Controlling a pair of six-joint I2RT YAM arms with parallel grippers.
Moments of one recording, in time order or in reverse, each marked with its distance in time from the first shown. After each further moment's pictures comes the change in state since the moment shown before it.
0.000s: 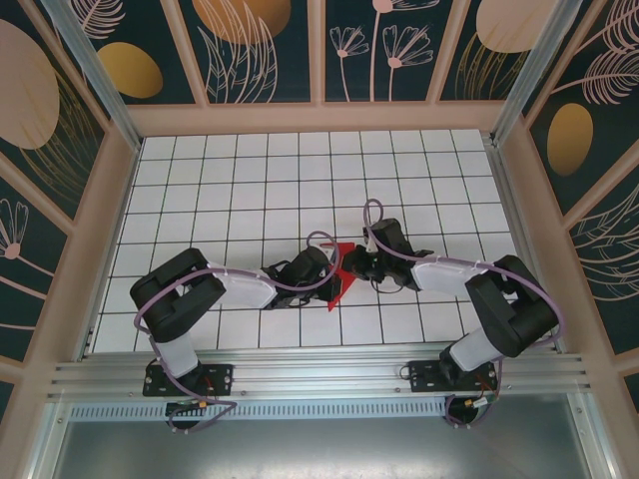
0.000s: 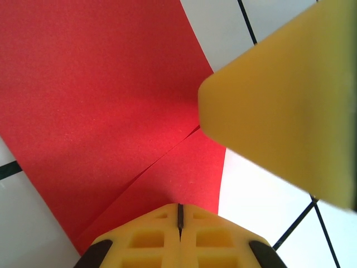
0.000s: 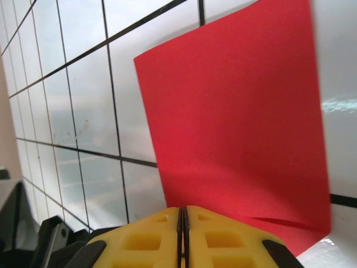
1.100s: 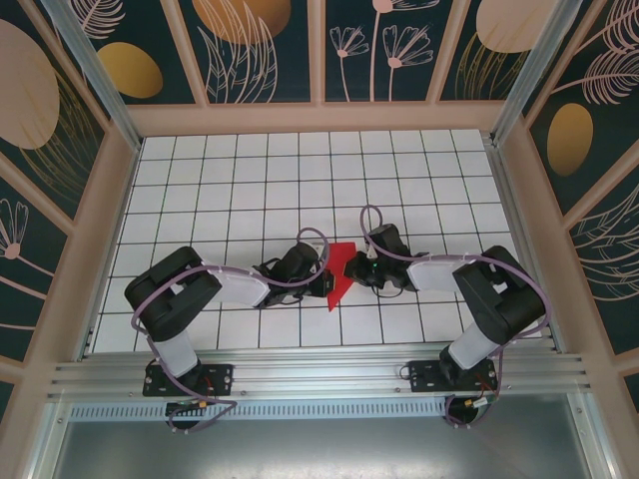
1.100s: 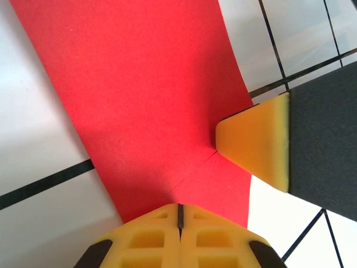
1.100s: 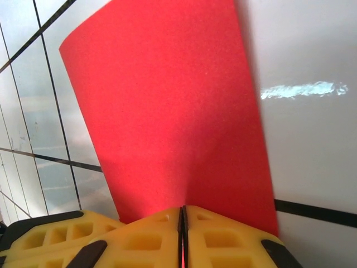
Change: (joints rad) left arm 0.064 -0.011 -0.047 0.045 0.043 -0.012; right arm -0.005 0.072 -0.022 0.018 0.009 0.000
